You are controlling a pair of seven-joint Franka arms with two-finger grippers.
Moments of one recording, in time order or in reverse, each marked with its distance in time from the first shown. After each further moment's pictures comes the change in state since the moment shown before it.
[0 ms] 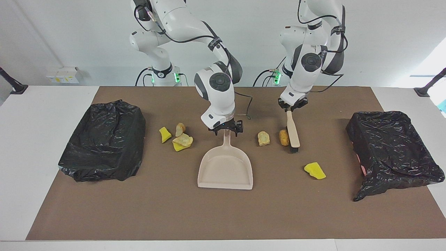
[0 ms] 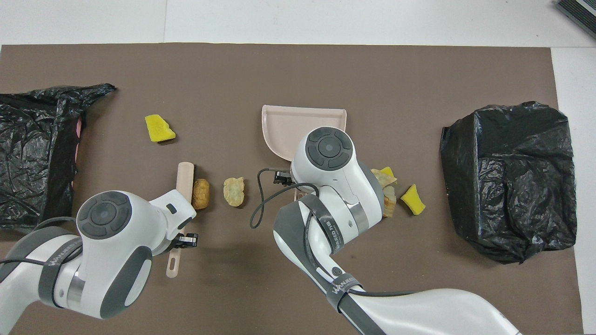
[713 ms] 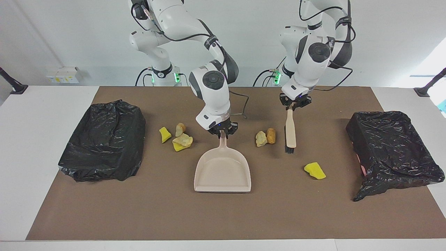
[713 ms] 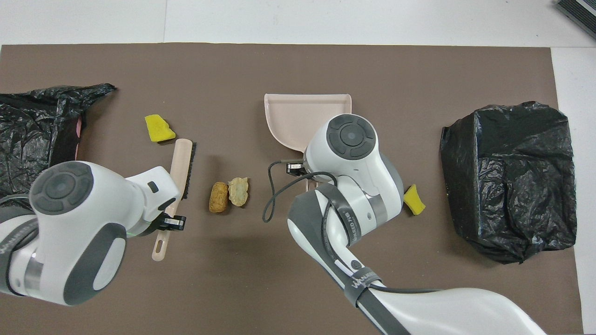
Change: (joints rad) left arm 0.064 0.010 0.027 0.195 -0.005 -0.139 0.090; right arm -0.066 -0.053 -0.003 0.013 0.000 -0.017 -0.219
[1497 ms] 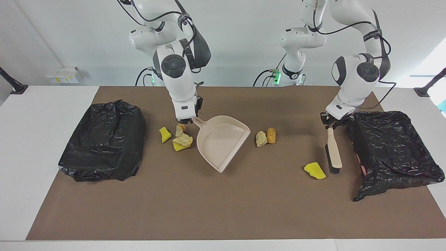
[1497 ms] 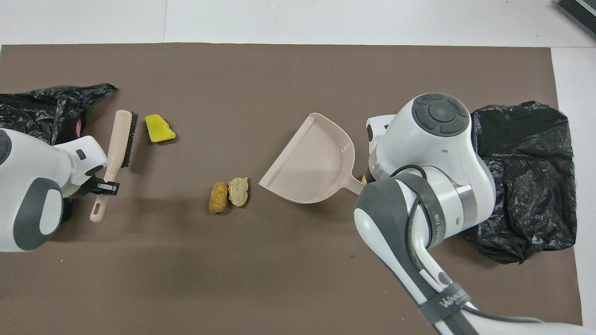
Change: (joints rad) left arm 0.277 0.218 0.007 0.068 0.133 0.229 0.289; right arm -0.115 -0.183 0.002 -0.120 -0.001 -0.292 -1.001
